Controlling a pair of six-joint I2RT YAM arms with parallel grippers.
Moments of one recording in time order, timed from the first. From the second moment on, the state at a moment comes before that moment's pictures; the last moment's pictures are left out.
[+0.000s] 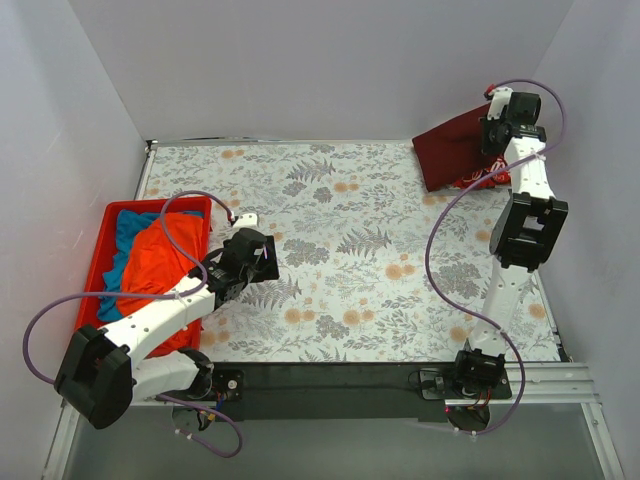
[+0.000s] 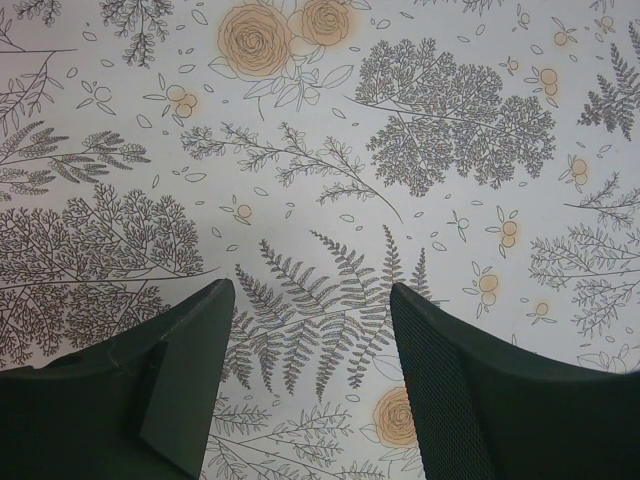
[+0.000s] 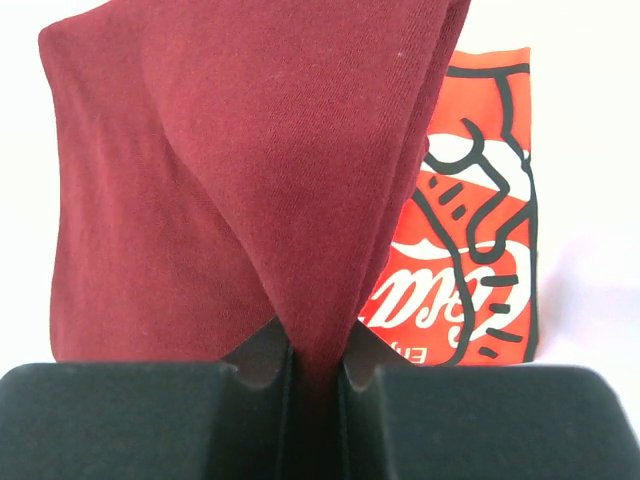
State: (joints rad) left arm -0.61 1.14 0.66 -0.32 -0.33 -0.54; right arm -0.19 2.28 2.17 -0.56 -0.17 -0.28
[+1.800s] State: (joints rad) left arm -0.61 0.99 0.66 -0.32 -0.30 -0.52; right arm -0.07 1.72 1.58 -0.26 -0.10 -0.12
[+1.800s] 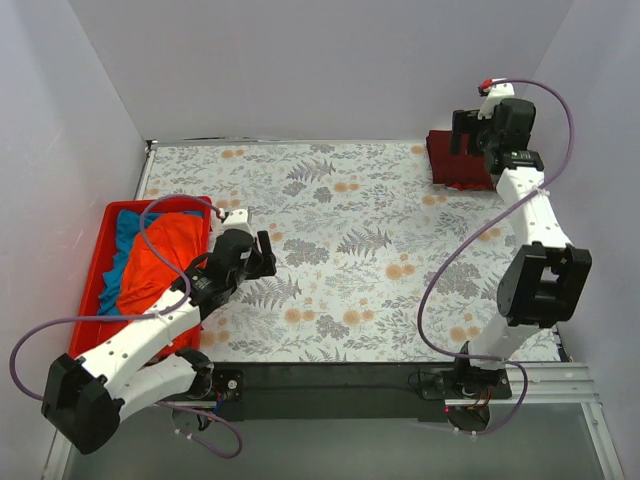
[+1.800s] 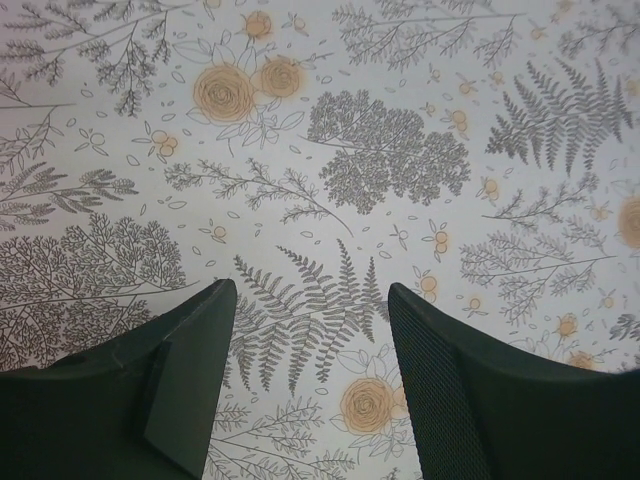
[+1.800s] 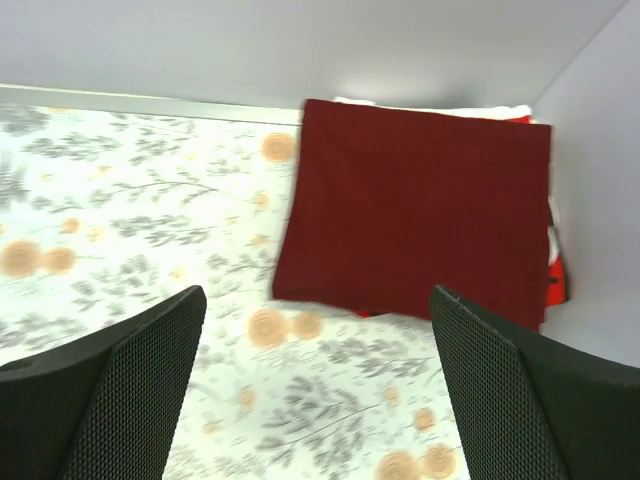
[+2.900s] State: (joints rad) left arm -0.61 0.39 0.65 -0.50 -0.59 -0.59; right arm 0.15 0.15 0.56 -0.48 0.01 0.06
